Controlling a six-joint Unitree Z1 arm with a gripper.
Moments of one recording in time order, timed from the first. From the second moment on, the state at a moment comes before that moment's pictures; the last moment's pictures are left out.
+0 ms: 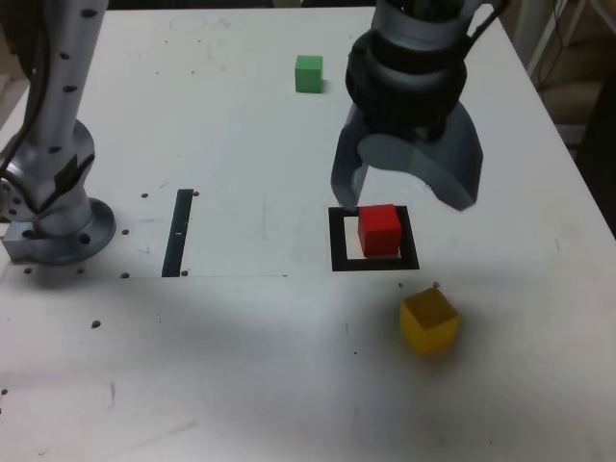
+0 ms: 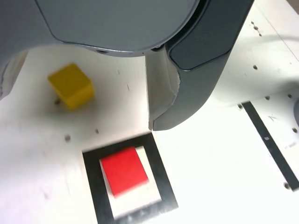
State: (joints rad) arm -0.34 2.10 -1.95 1.58 0.17 -0.06
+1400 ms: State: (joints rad) arm -0.38 2.24 -2.08 1.59 -0.01 -0.47
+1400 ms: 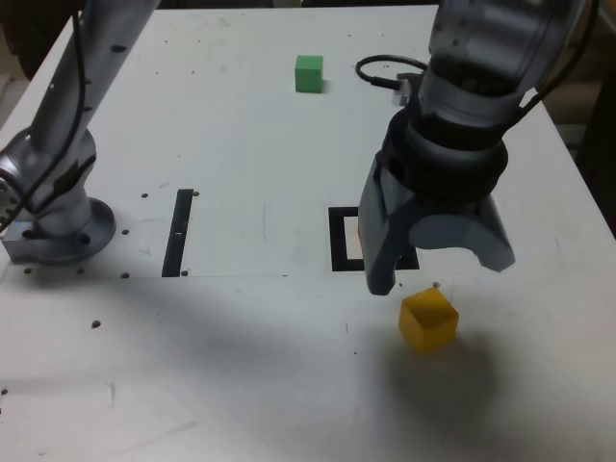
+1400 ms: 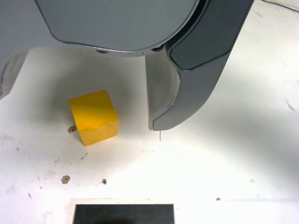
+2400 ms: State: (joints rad) arm -0.31 2.40 -2.10 1.53 -0.19 -0.46
